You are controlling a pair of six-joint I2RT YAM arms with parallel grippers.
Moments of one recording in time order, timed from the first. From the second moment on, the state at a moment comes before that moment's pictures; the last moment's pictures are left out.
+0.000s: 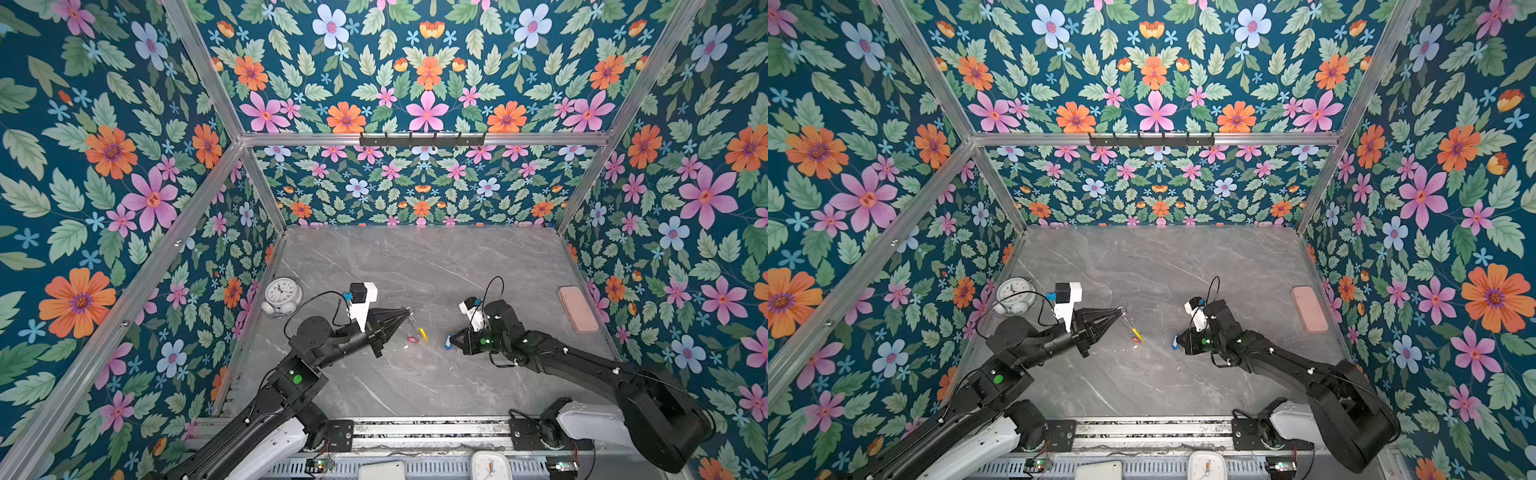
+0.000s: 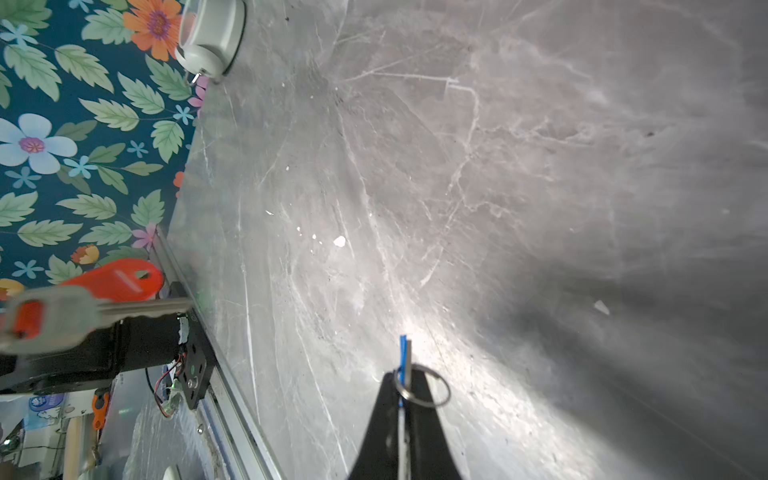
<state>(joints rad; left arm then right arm) -0.75 0.64 0.57 0.16 0.41 -0.42 0.58 1.28 0.50 -0.01 -0.44 0.50</state>
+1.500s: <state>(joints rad) -0.75 0.67 0.57 0.18 0.40 -0.45 0.74 0.91 0.77 -0.10 -0.43 0.41</state>
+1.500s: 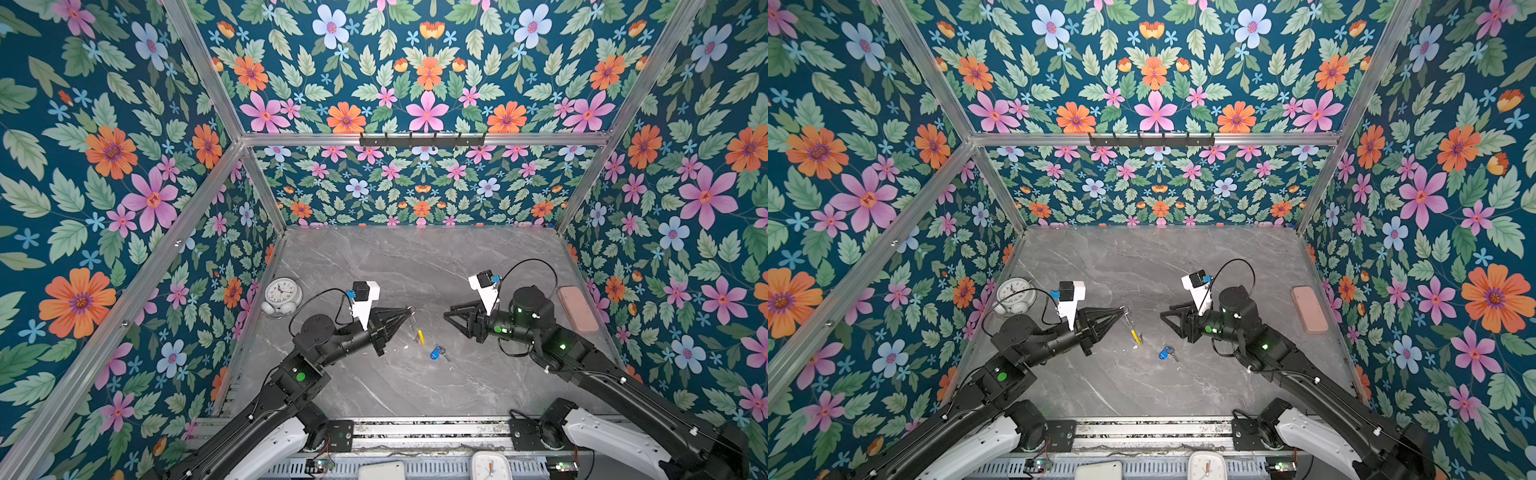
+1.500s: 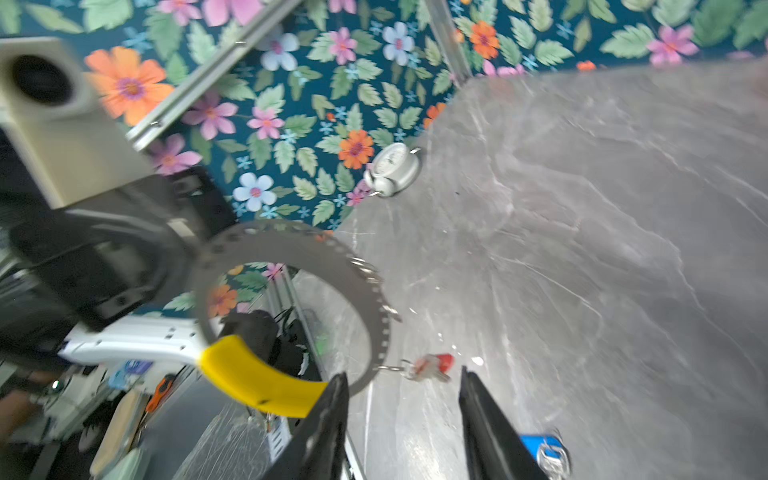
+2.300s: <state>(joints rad) -0.75 0.69 0.59 0.19 0.39 -0.47 0.97 1.11 0.92 -0.15 -0.20 0.20</state>
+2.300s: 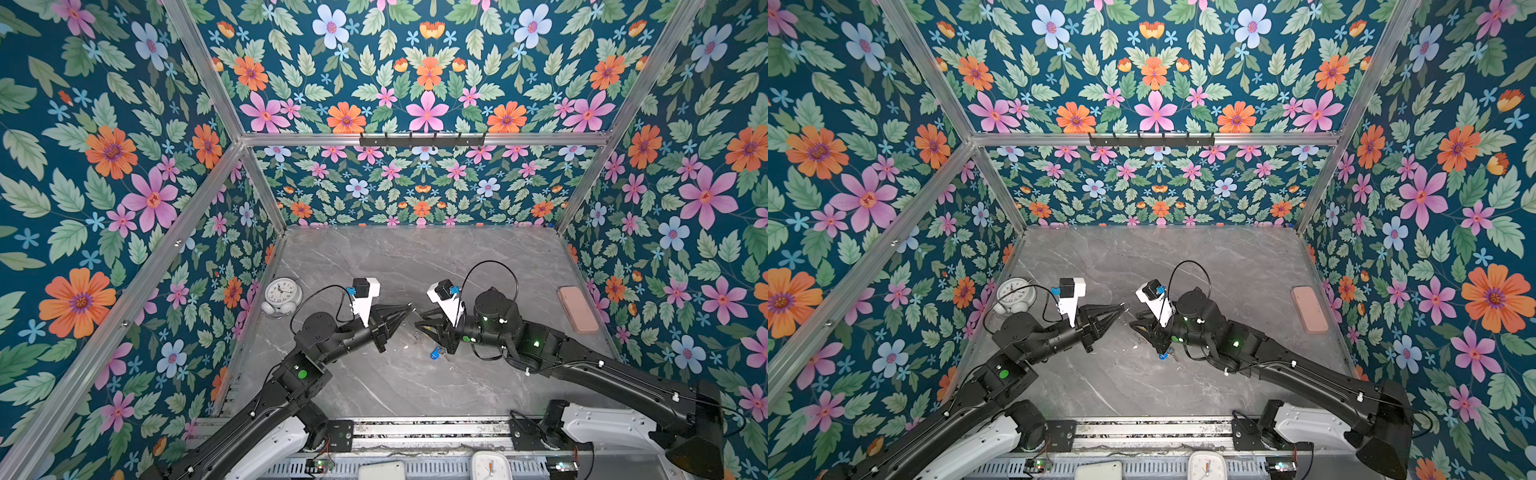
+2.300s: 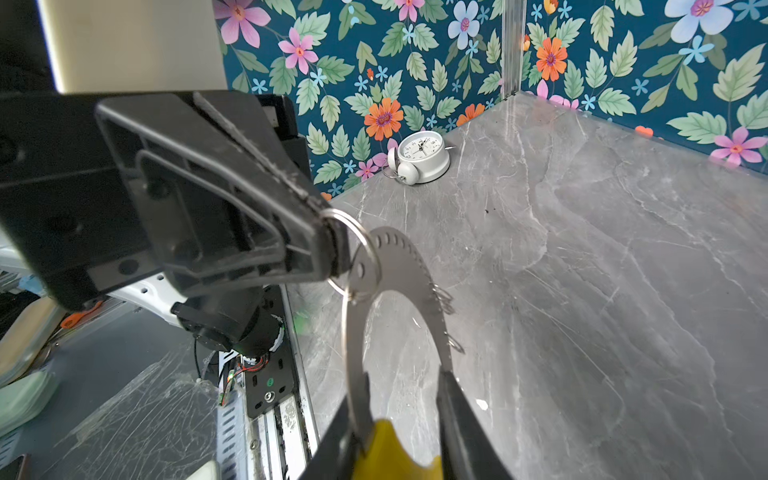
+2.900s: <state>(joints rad) -0.75 0.63 0.61 0.13 0.41 -0.44 0.83 1.01 0.91 -0.25 -0.33 0.19</state>
